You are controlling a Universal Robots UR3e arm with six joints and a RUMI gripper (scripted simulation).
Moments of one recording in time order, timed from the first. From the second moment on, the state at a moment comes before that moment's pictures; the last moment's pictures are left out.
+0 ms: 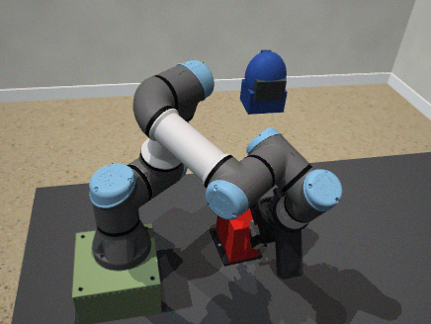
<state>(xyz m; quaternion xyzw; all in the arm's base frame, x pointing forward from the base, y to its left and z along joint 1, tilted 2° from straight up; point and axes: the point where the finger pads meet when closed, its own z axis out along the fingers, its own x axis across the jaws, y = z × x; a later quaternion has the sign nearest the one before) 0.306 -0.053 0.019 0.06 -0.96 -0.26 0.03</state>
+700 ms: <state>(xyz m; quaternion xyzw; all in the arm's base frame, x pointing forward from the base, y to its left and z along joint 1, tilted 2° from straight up) 0.313 -0.052 0.018 0.06 -0.96 -0.26 0.03</state>
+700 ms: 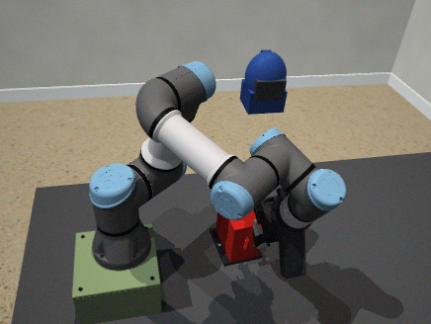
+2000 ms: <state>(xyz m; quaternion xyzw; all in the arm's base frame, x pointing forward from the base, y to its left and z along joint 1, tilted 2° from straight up) 0.314 -0.060 0.031 0.06 -0.96 -0.26 0.03</state>
